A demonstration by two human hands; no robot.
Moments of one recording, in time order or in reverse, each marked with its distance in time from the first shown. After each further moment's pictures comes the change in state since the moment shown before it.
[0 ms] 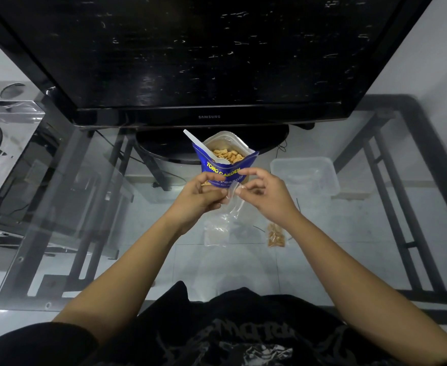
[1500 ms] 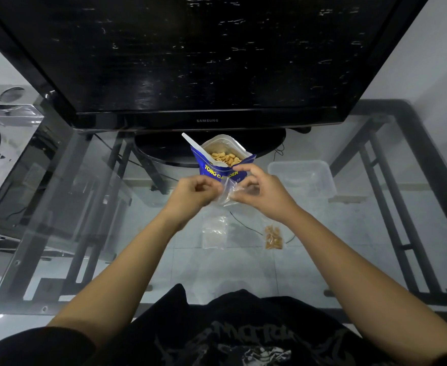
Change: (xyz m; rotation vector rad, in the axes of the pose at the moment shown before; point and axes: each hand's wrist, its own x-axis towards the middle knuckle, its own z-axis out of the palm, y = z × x) left_hand -0.003 0.015 0.000 0.315 0.140 0.064; right_hand 0.006 -0.012 -0.011 -0.140 -0.156 -0.069
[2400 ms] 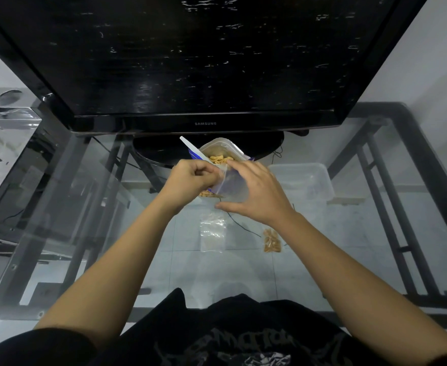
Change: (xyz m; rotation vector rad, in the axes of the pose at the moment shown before) left_hand 0.017 0.029 -0.008 0.126 0.005 0.139; right_hand 0.006 -0.015 0.008 -0.569 0.151 -0.203
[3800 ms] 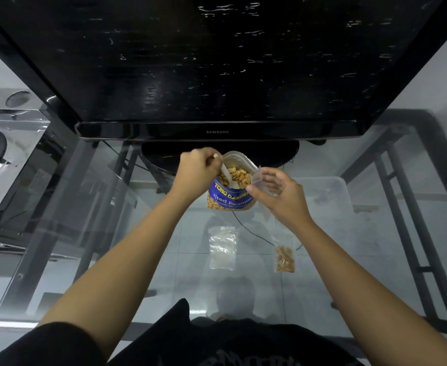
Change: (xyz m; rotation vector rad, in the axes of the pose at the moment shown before) left_hand 0.063 -0.001 -0.014 0.446 0.264 0.177; right_hand 0.026 0.039 0.014 0.647 0.158 0.370
